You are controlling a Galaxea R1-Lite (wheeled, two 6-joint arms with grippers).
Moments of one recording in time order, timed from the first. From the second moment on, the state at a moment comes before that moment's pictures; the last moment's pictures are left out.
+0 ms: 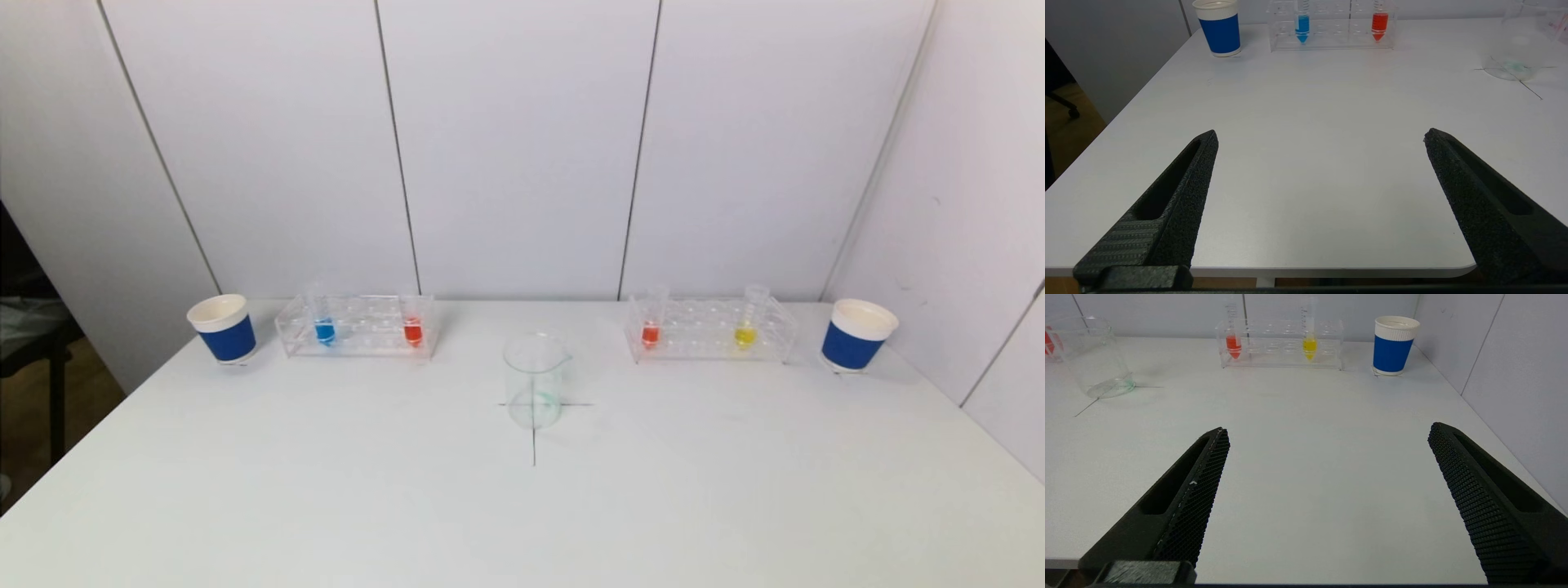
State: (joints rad) left arm 0.00 0.00 -0.02 0.04 0.00 0.01; right arm -0.01 0.00 0.00 0.00 0.00 -0.01
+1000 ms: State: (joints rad) left arm 0.00 0.00 -0.02 0.04 0.00 0.01; right arm -0.01 0.00 0.00 0.00 0.01 -0.02
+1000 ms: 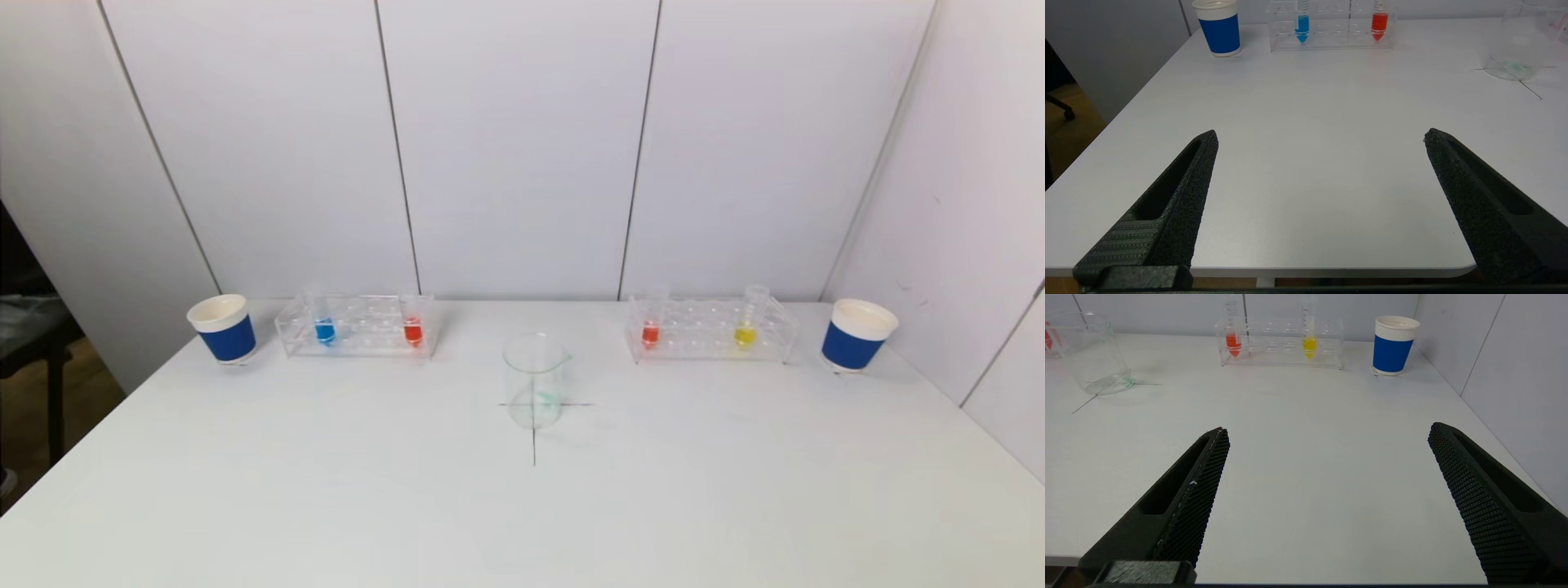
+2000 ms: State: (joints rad) left arm 0.00 0.00 -0.02 0.03 0.00 0.01; right arm 0.02 0.25 -0.48 0.11 0.10 0.00
